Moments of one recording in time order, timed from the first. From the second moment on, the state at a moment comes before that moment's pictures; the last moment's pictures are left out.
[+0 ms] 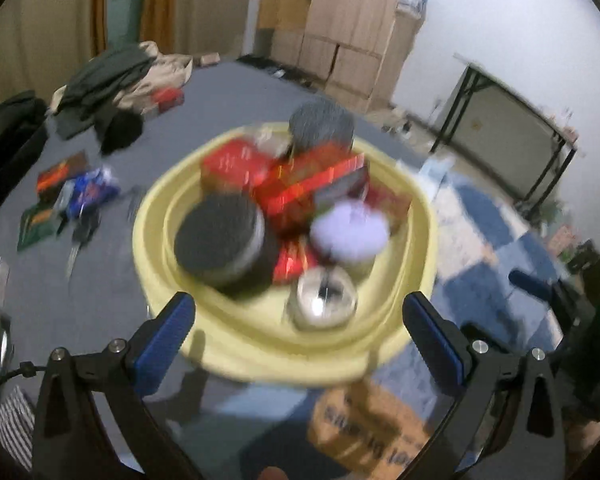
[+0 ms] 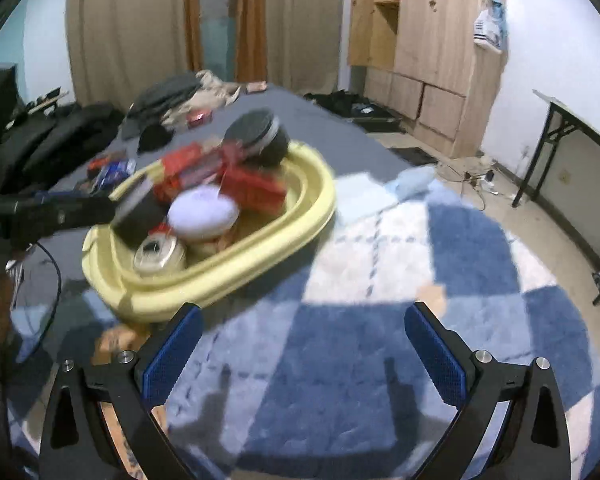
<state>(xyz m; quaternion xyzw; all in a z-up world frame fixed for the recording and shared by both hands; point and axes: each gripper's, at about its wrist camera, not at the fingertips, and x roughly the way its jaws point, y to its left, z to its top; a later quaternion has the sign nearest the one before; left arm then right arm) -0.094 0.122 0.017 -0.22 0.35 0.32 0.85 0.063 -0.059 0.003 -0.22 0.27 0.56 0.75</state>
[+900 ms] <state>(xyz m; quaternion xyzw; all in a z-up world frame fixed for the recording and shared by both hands) -0.088 0.104 -0.055 -0.17 0.39 0.39 0.82 0.064 -0.012 -0.051 -0.28 0.31 0.51 0.75</state>
